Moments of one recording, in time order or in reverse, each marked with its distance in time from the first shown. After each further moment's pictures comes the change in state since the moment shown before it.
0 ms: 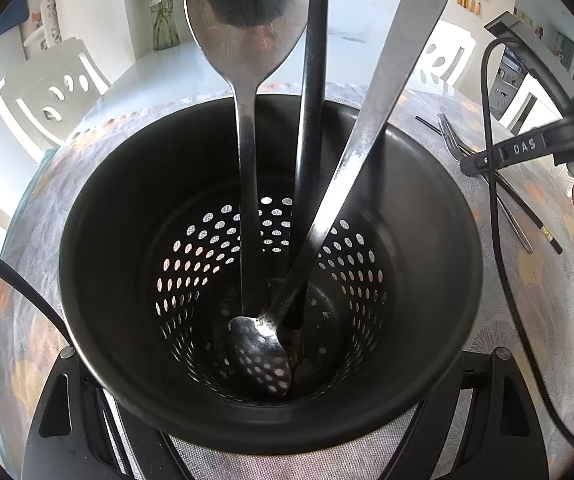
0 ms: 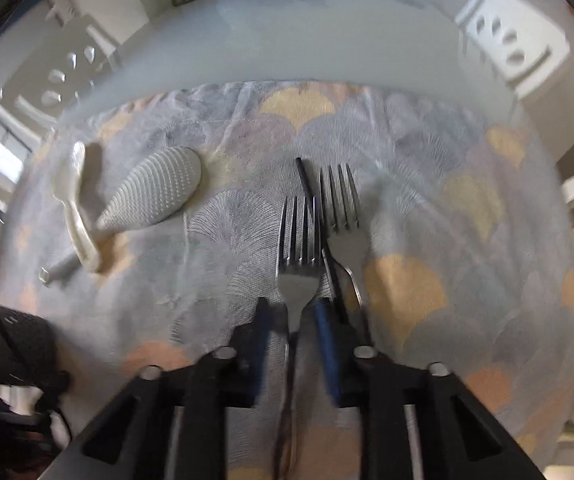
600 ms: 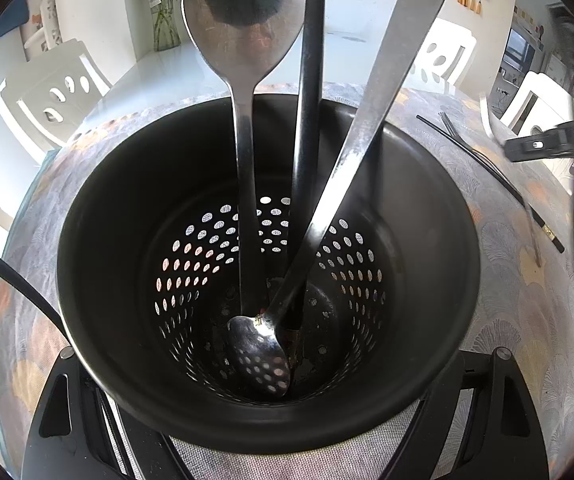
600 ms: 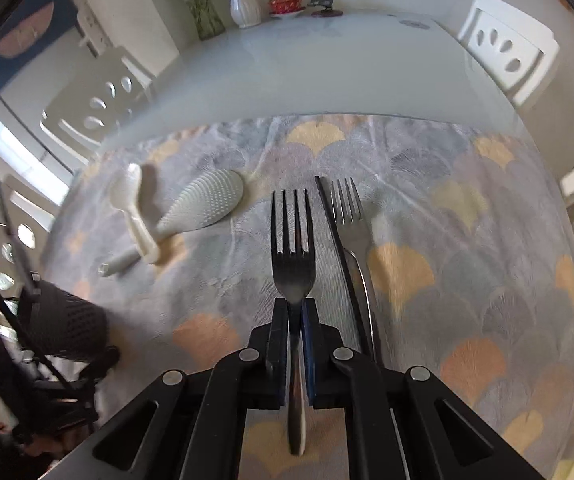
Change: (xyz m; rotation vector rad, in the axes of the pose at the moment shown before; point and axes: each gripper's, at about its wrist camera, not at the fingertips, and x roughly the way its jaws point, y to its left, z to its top) left arm 0.000 0.001 0.000 0.002 0.000 0.006; right arm -0.057 -0.020 -0.031 0.056 -0.107 0.170
